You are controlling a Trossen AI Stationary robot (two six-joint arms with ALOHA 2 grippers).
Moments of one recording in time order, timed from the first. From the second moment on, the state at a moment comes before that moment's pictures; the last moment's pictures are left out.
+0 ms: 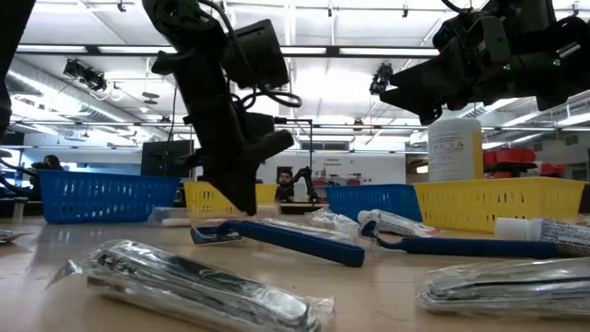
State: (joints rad) left arm -0.06 1.83 1.04 -0.36 -0.36 -0.89; right arm 0.01 1.19 0.24 0.86 -0.02 0.06
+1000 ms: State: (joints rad) left arm 0.09 1.83 1.42 -0.91 -0.74 -0.64; right arm 0.01 1.19 0.24 0.85 -0.02 0.06
